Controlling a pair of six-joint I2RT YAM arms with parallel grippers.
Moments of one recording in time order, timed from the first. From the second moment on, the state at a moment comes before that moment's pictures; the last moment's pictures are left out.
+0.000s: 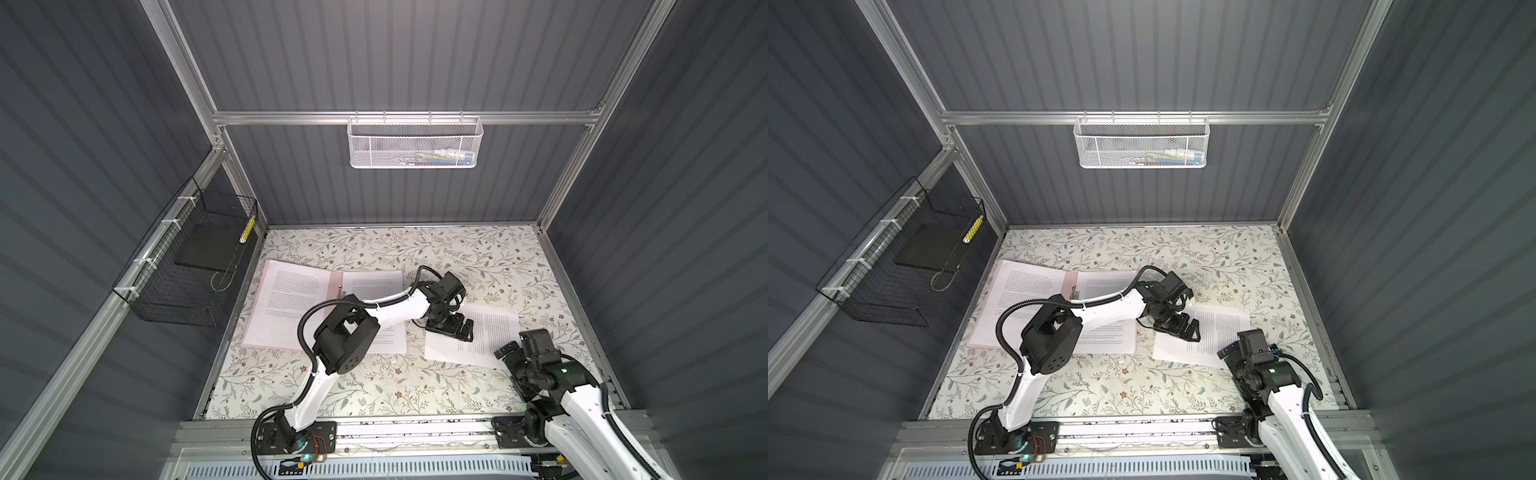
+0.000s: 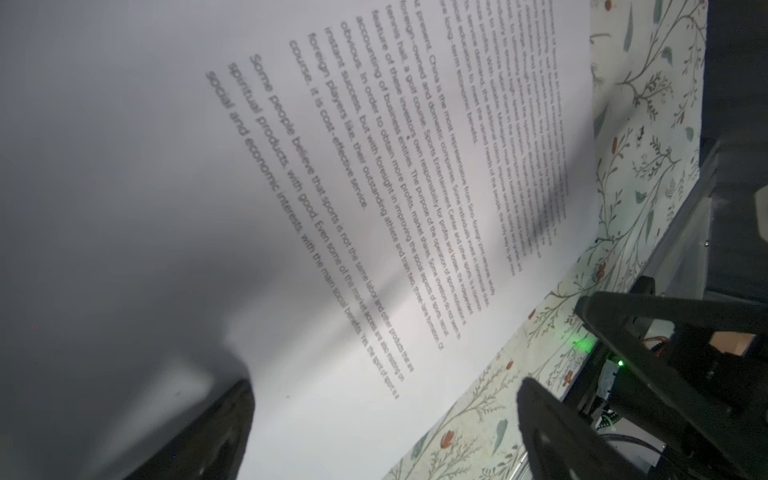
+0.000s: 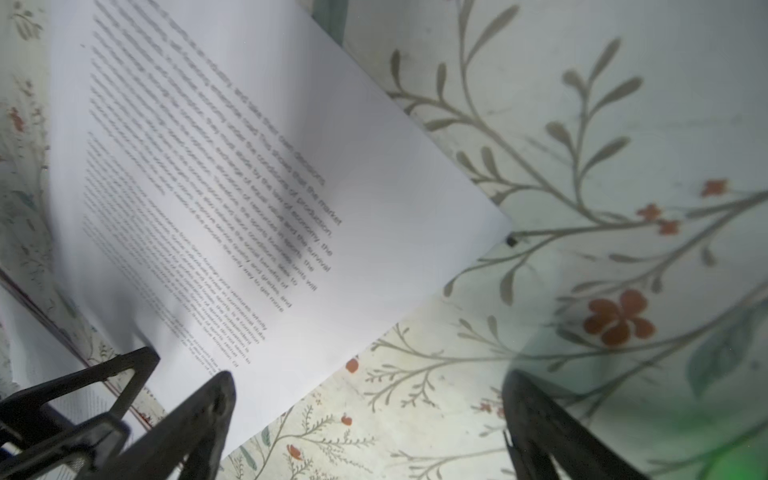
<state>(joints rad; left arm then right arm) -0.94 2.20 1.67 -0.61 0.43 -0.46 0.18 0.68 0.34 -0.81 -0.04 1.22</state>
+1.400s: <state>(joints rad) -0.84 2.09 1.47 -0.45 0.40 -0.64 0.49 1.27 0.49 -0.07 -0.02 1.49</state>
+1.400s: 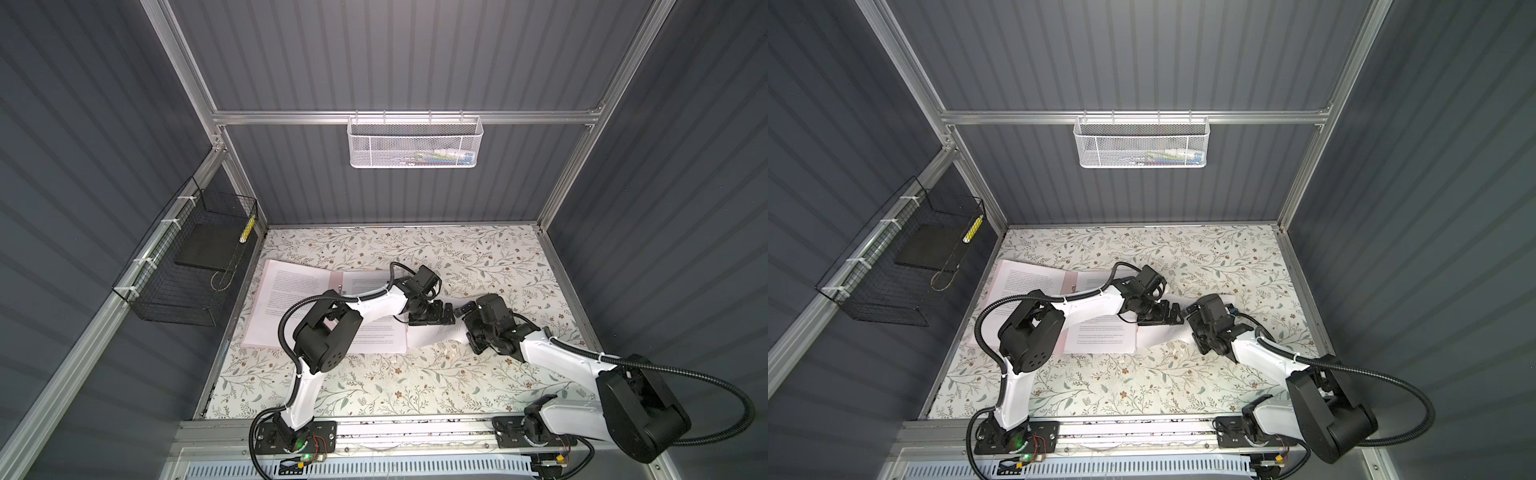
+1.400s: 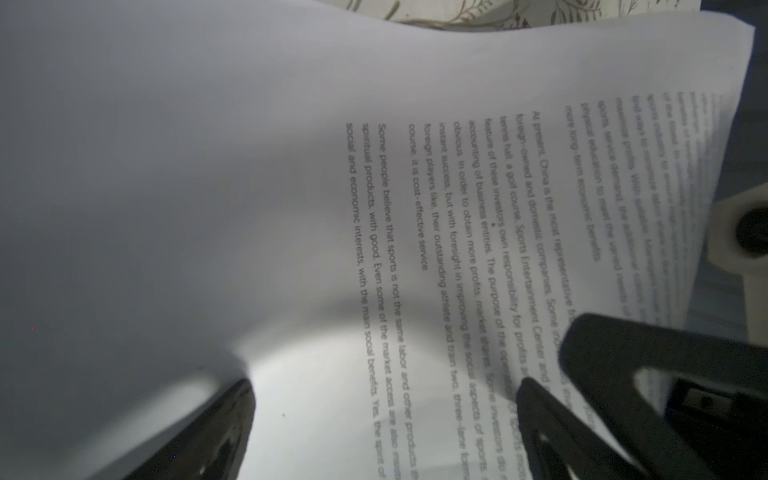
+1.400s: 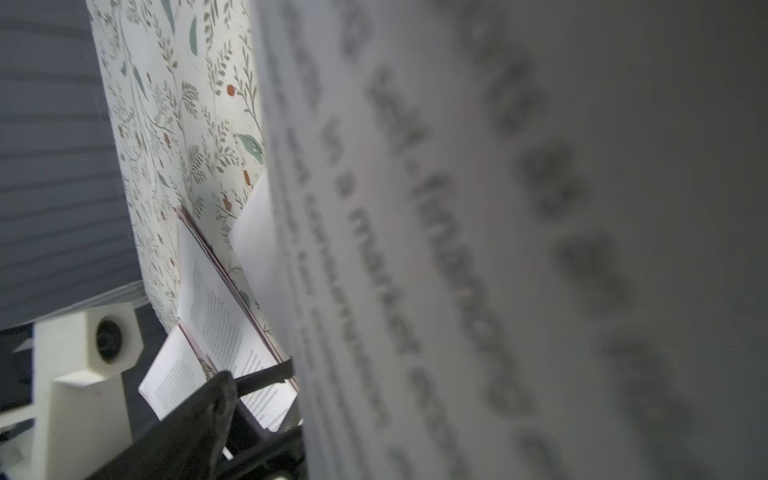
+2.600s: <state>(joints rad) -0.83 2.09 1.46 -0.43 0.43 -0.64 0.89 1.20 0.37 0.08 0.50 2.07</state>
